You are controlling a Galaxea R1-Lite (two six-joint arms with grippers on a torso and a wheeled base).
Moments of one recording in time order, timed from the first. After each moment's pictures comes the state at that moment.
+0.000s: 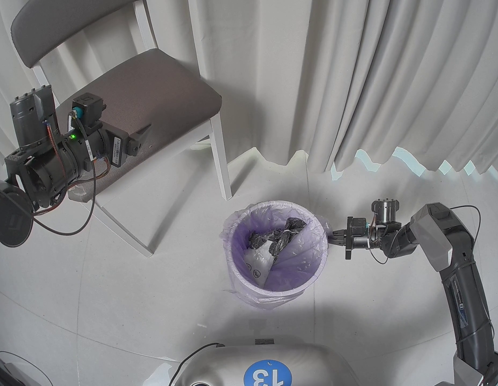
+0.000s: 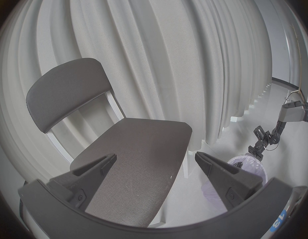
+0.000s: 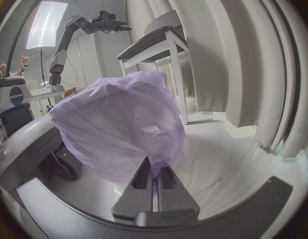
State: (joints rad) left arm -0.26 1.57 -0.95 -0.64 0.06 0.41; right arm 0.04 2.87 -1.79 -0.56 1.15 -0.72
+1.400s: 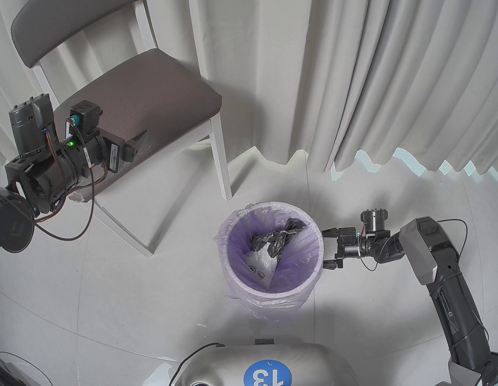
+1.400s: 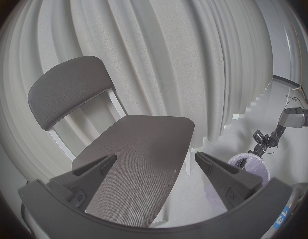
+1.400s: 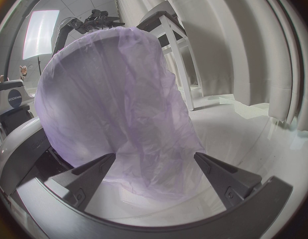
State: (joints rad) left arm -0.24 1.58 -0.91 -0.68 0.05 0.43; right arm 0.07 3.01 -2.00 -0.37 1.14 -0.72
